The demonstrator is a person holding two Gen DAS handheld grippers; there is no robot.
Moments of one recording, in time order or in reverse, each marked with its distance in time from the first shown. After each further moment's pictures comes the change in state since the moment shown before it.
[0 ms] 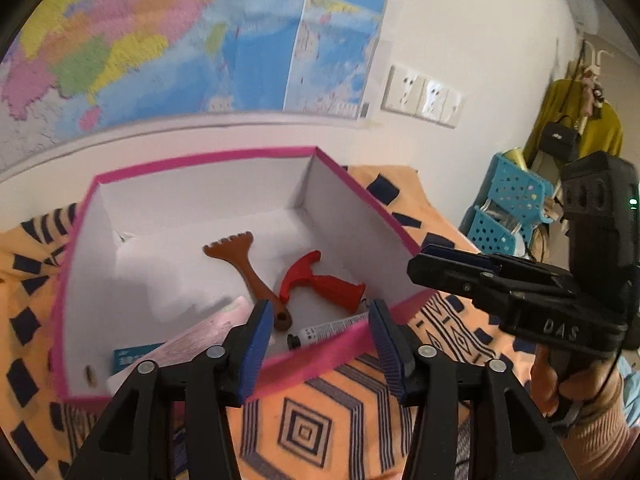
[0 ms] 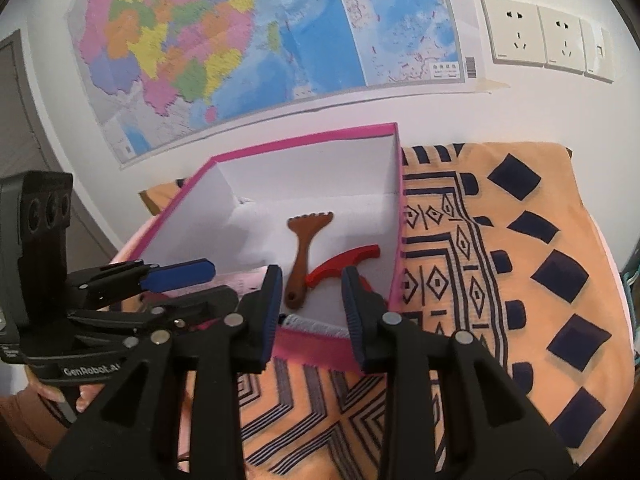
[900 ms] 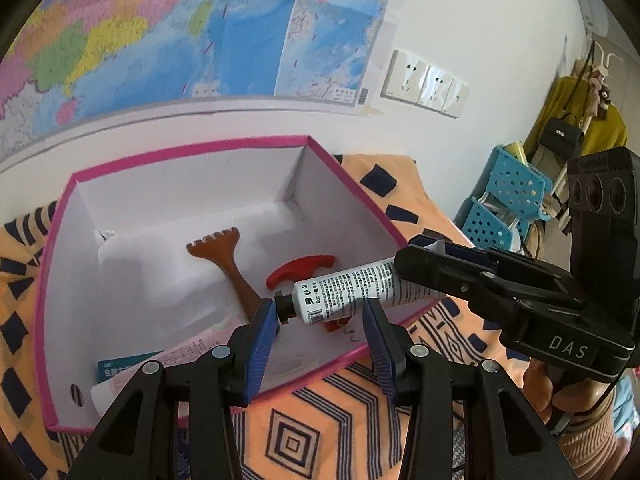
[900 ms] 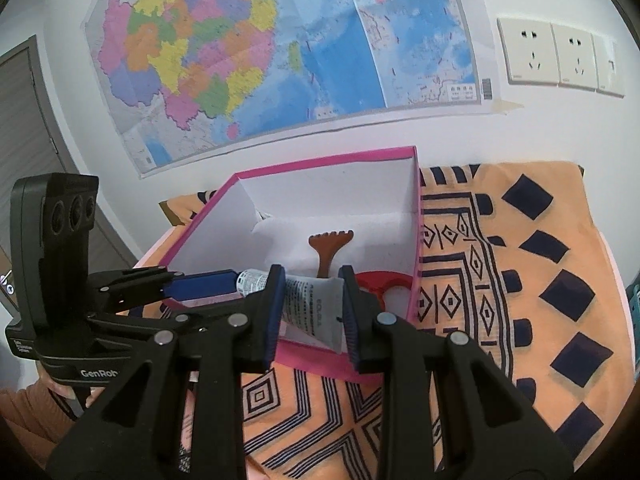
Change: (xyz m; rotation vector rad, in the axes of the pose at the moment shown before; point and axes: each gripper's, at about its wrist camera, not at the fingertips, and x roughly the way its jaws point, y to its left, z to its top) left arm 0.033 -0.003 0.022 -0.028 0.093 -0.029; right arm 0.002 0.000 0.017 -0.010 -0.016 0.043
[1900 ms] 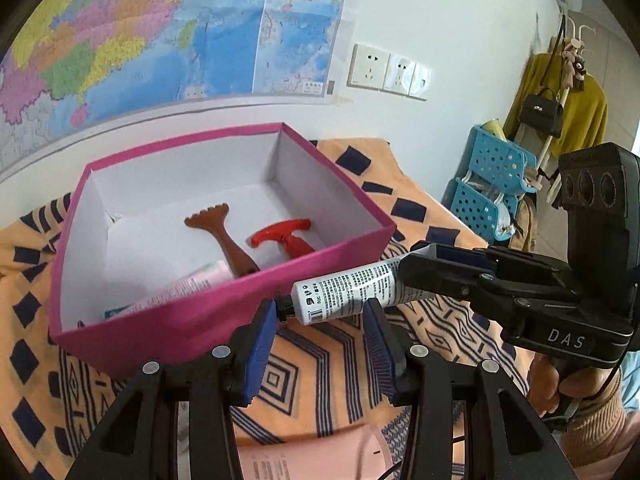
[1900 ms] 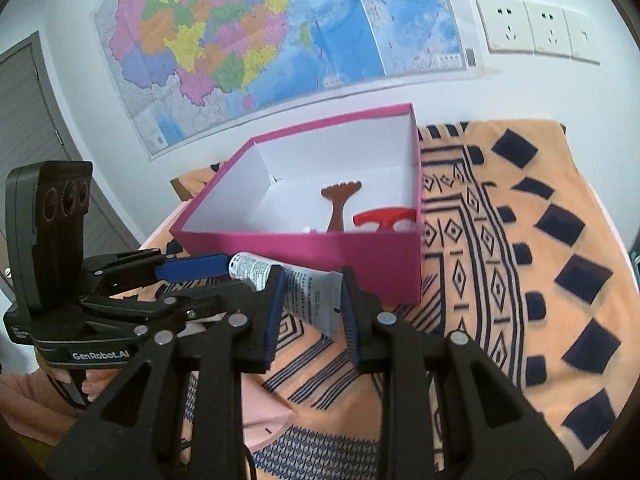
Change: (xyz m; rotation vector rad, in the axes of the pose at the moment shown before) left arm -0.045 -0.031 -0.050 0.085 -0.025 0.011; right arm -0.042 0.026 -0.056 0.010 0.007 -0.005
